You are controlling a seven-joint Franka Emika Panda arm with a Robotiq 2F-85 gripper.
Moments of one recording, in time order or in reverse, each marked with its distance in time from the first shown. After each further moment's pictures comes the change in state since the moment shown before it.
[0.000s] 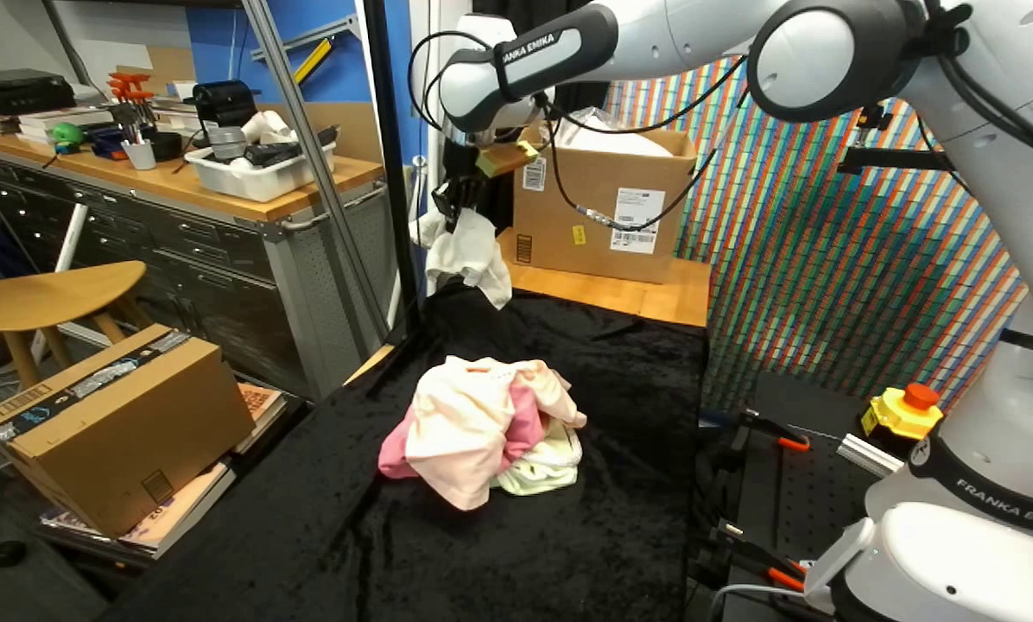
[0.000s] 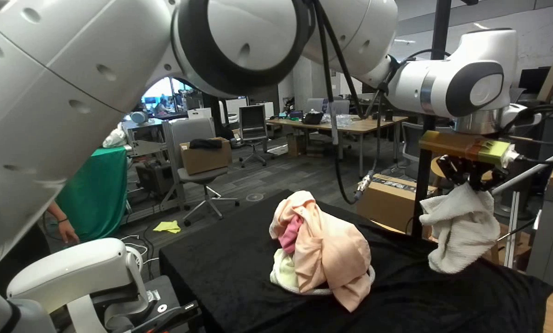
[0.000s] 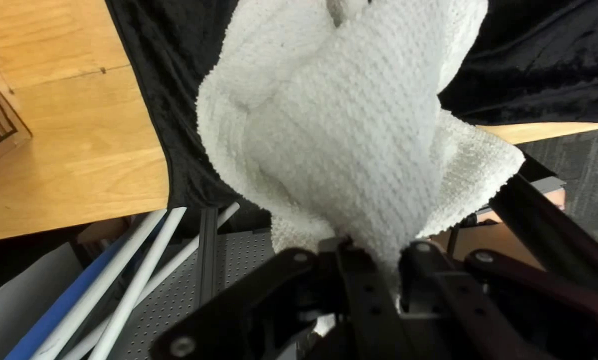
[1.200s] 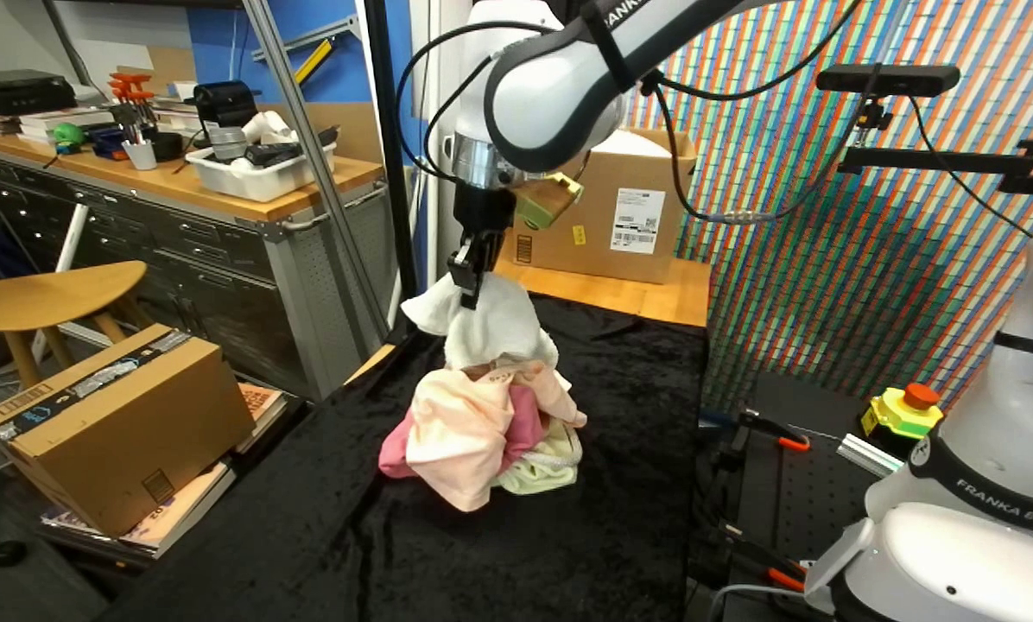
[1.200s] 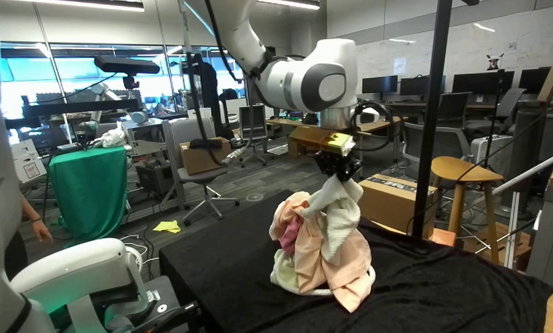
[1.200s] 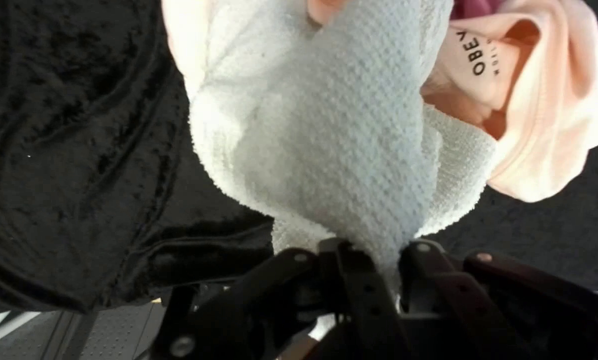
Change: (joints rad) arm 0.212 -0.590 0.100 -0.911 -0.022 0.257 0.092
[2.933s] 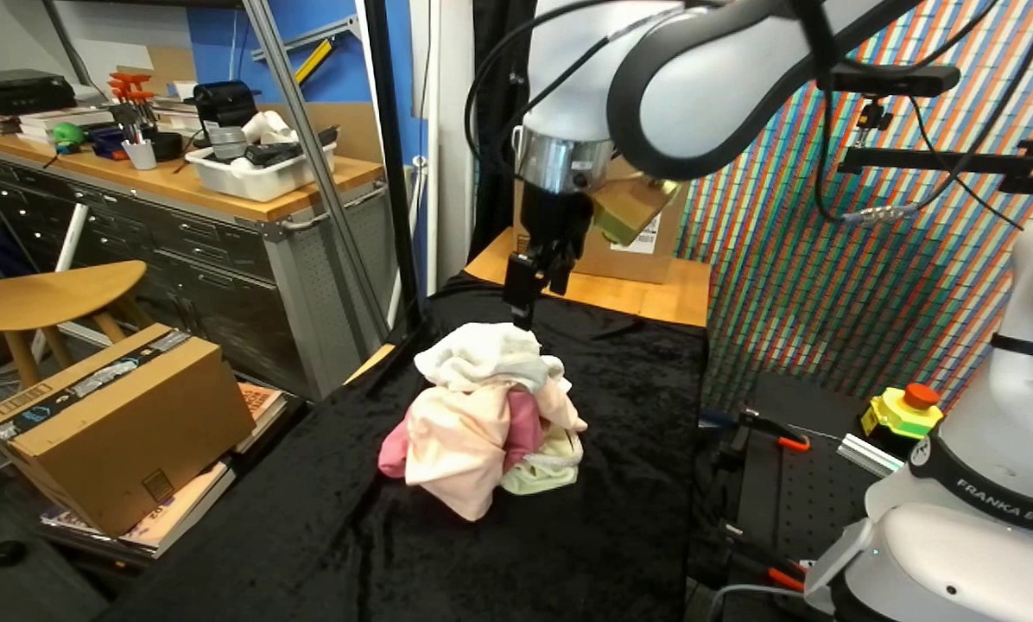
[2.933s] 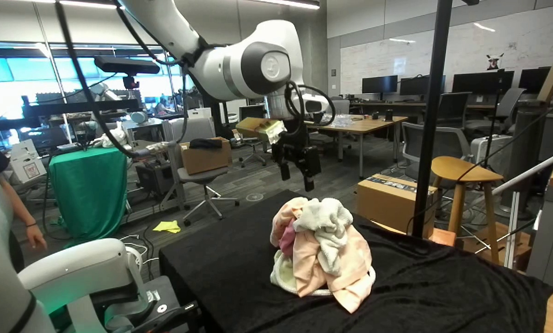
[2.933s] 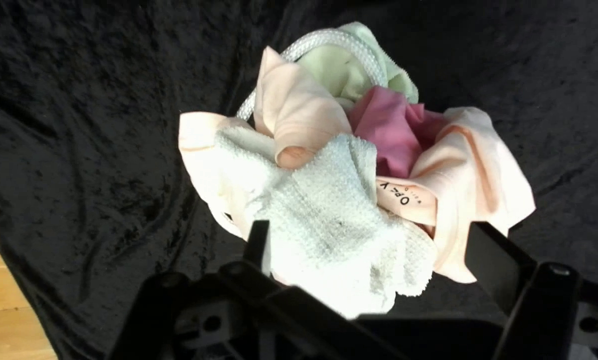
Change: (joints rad) arm 0.126 -0.330 -0.035 -0.316 -0.113 -0.059 0.354
